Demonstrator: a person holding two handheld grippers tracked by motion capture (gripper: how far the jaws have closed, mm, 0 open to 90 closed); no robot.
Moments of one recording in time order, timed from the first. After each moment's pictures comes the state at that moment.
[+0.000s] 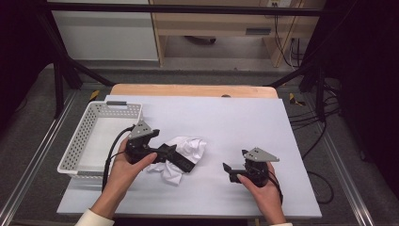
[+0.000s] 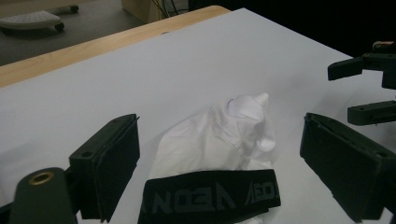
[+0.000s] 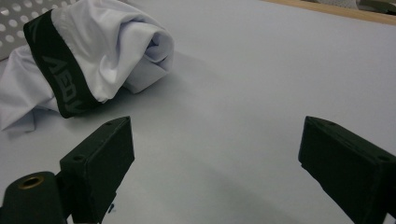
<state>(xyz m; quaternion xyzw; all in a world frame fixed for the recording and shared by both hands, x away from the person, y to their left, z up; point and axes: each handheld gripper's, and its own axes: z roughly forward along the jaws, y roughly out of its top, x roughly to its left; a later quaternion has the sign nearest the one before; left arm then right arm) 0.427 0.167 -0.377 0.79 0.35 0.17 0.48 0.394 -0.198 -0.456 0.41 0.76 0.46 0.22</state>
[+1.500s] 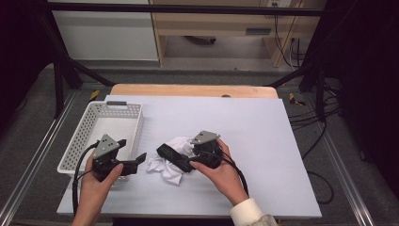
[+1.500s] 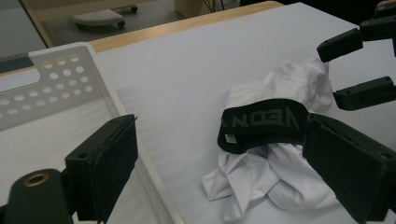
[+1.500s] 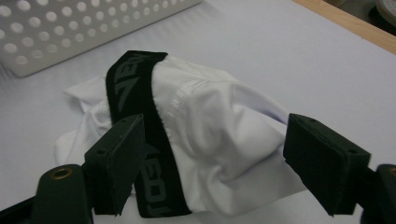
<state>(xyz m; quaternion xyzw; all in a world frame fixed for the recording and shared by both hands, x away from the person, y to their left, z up) 0.388 0.237 -0.392 0.76 0.41 0.23 0.46 0.435 -0.065 -0.416 0.32 0.84 0.39 0.20</state>
